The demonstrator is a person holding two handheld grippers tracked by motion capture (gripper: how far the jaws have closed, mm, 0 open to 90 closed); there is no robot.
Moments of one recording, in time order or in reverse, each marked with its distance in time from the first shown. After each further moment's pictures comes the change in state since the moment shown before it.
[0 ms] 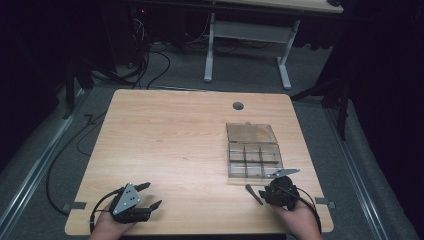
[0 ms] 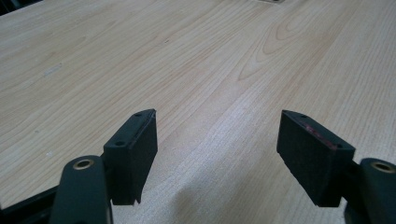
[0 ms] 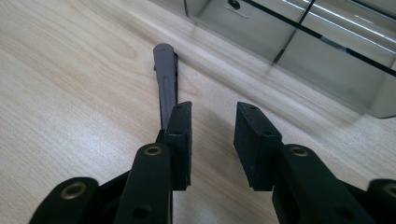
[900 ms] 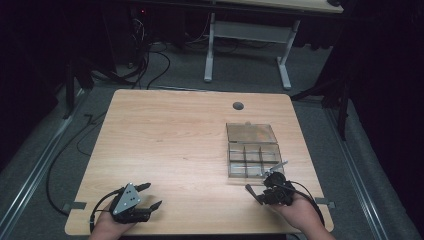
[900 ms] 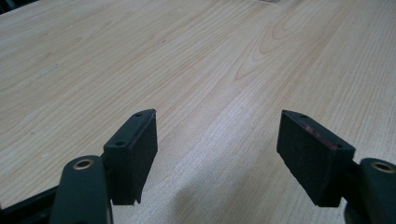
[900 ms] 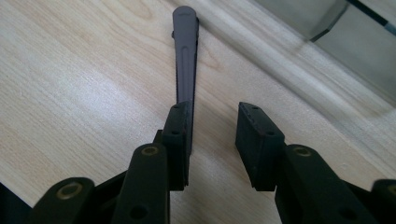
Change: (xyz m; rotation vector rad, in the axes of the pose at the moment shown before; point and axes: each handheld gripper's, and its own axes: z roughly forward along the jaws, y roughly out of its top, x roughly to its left) left arm 0.000 0.000 0.000 0.002 -0.010 0.006; right arm 0.004 0.020 0.004 0.228 0.037 -0.072
